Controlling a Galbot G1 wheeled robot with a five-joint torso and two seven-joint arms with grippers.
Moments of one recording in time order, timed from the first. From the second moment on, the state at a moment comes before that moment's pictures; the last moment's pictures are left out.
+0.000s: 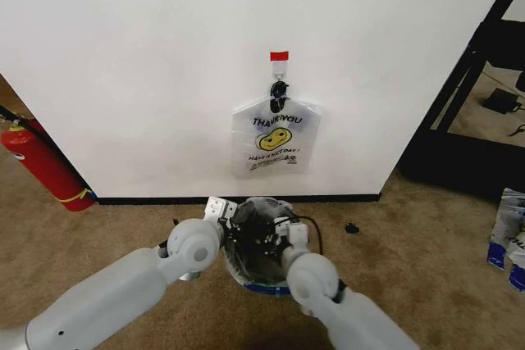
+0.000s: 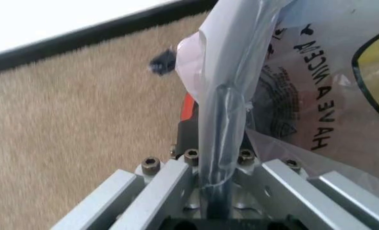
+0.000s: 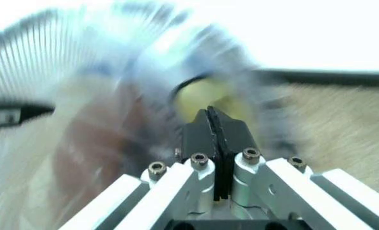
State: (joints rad) left arm 0.61 -0.83 0.36 -1.94 -1.42 0.74 -0.89; right arm -1.08 1.17 -0.07 2.02 0.74 -0.59 0.60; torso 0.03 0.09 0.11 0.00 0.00
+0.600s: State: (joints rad) left arm 0.72 -0.83 0.28 -1.86 -1.53 0.74 -0.98; right arm -1.38 1.14 0.21 2.25 0.54 -0.41 0.53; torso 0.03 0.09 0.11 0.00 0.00
